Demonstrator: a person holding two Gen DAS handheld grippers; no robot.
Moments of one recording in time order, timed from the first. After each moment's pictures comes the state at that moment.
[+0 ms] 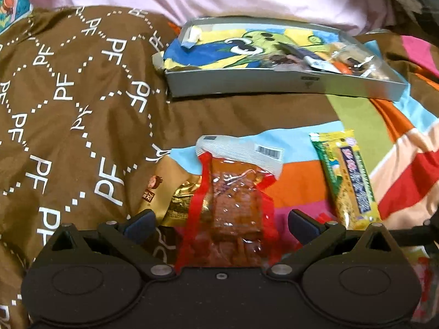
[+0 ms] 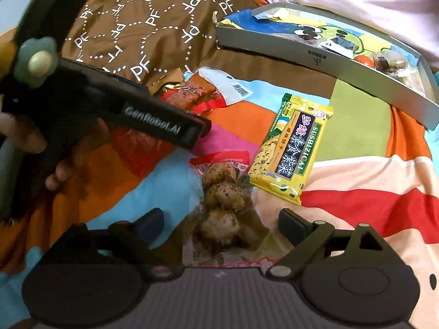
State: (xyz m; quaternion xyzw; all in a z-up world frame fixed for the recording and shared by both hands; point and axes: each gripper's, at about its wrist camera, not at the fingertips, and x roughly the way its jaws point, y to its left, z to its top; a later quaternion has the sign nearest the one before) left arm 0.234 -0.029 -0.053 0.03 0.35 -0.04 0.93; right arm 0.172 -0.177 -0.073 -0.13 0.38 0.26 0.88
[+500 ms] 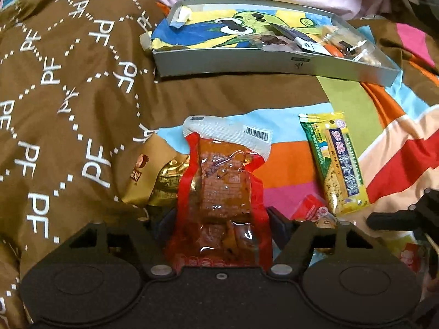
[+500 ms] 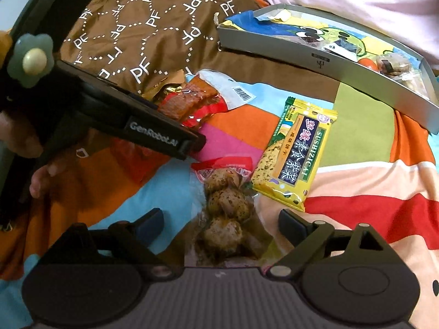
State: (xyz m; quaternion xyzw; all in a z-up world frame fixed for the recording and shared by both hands) left arm 0.231 -0.030 -0.053 0.01 0.40 -0.07 0.92; right arm 0.175 -0.173 -0.073 -0.14 0.38 0.26 0.88
